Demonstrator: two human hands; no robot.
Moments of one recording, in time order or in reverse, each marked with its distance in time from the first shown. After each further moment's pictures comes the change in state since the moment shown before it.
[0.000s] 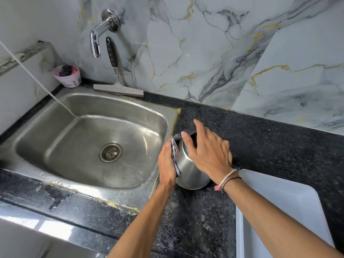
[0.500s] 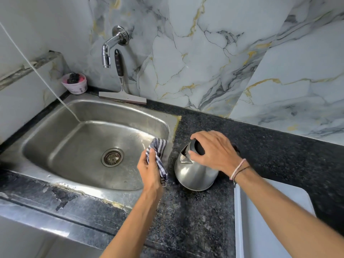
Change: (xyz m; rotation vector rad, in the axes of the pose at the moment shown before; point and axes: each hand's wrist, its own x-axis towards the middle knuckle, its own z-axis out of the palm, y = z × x) left_hand -0.018 0.031 -0.050 -0.243 0.264 -0.088; right_hand 0.011 0.020 -0.025 -0.132 -0.221 -0.216
